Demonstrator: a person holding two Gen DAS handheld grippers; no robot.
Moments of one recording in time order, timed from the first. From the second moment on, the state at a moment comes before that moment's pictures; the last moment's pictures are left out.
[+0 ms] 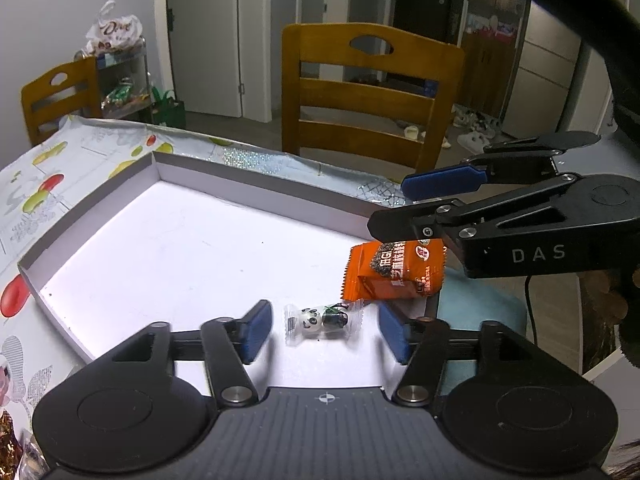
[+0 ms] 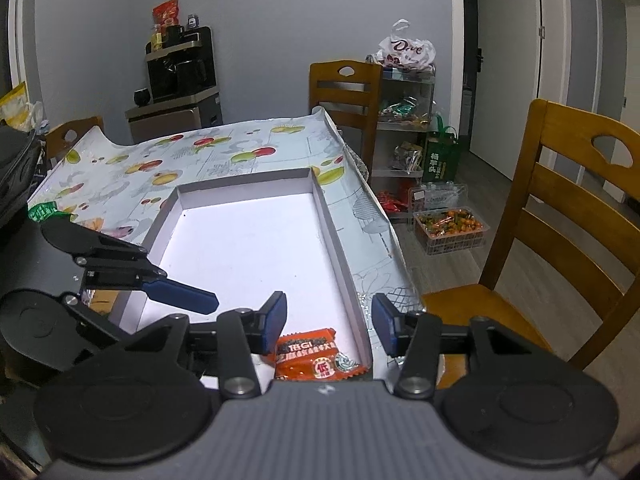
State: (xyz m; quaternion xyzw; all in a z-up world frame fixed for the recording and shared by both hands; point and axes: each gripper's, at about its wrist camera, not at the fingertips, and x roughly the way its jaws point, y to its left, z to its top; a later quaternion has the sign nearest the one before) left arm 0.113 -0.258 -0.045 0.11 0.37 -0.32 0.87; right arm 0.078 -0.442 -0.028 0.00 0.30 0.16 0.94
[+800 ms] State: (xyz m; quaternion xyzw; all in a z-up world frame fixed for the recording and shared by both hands) left arm 0.101 -0.236 -0.037 0.09 0.35 -0.32 0.88; right arm 0.072 -0.446 -0.022 0.03 0.32 0.13 0.94
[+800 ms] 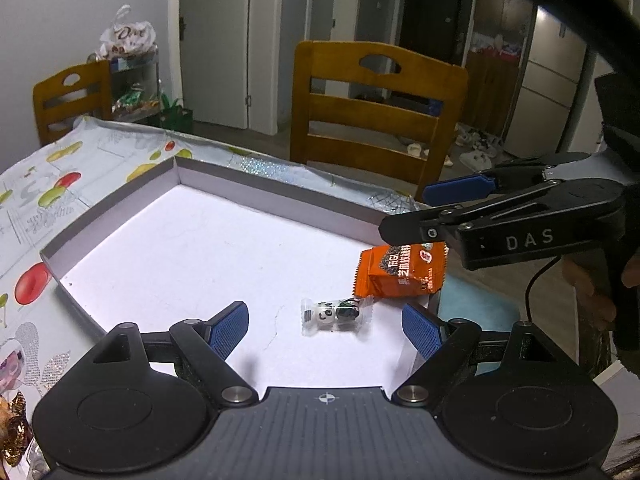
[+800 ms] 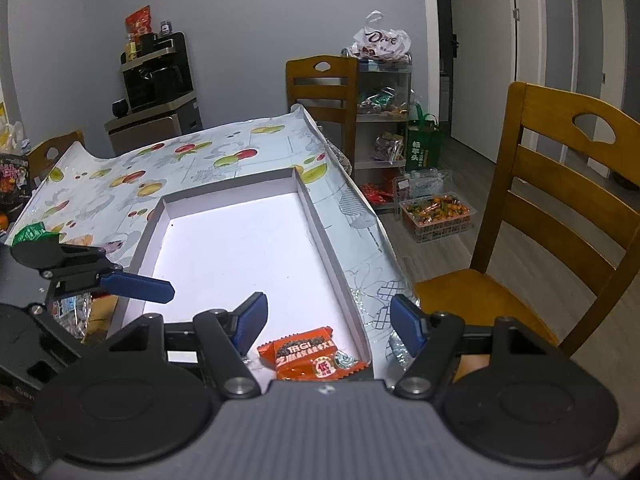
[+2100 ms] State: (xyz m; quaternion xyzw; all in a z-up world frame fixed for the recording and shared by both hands) left arm -0.002 0.047 0.034 -0.02 0.24 -0.08 0.97; right arm 0.069 -0.232 0.047 0.00 0.28 0.33 0.90
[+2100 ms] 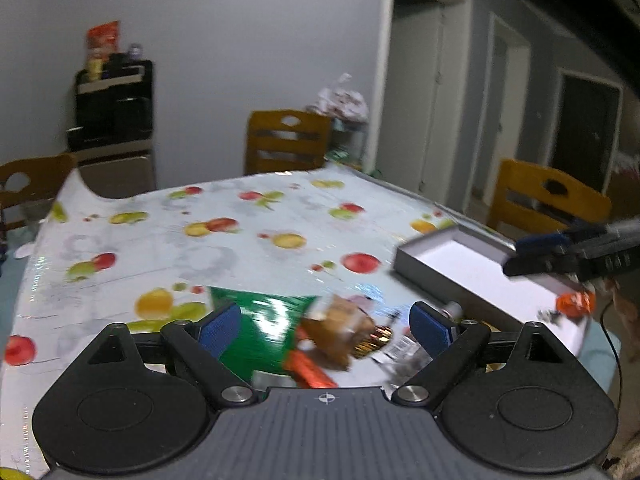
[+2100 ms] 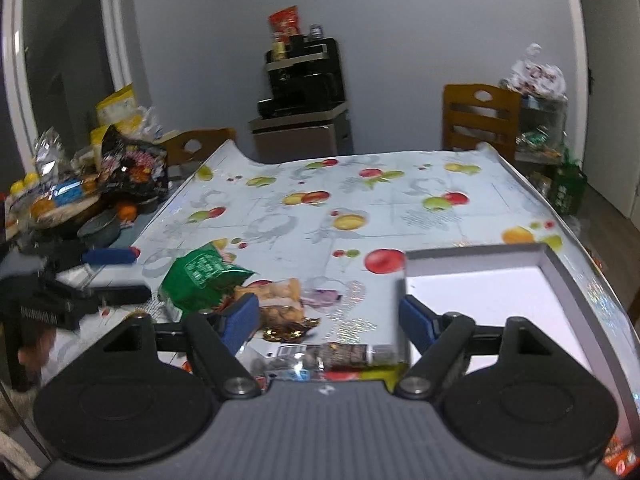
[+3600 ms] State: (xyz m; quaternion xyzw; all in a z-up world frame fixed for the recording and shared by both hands) left arm 0.065 0.059 -0.034 0.02 0.31 0.03 0.95; right arm 0.088 -0.139 -0.050 -0.09 0.37 0.32 0.87
